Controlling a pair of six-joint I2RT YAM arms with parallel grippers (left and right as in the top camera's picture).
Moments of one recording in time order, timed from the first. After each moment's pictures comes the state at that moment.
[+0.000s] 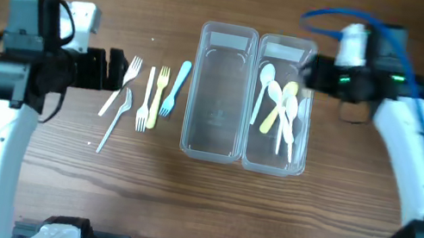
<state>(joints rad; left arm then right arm) 0.07 1.28 1.34 -1.07 0.20 -0.01 0.05 1.63 1.31 -0.72 -0.27 0.19</state>
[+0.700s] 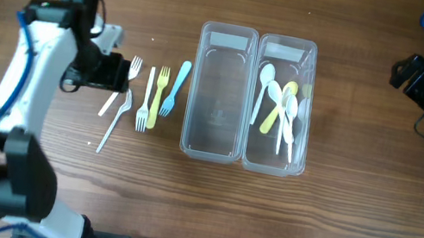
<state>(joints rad) 0.04 1.73 1.43 -1.23 0.11 0.10 -0.35 1.55 1.32 -0.68 -0.25 0.17</state>
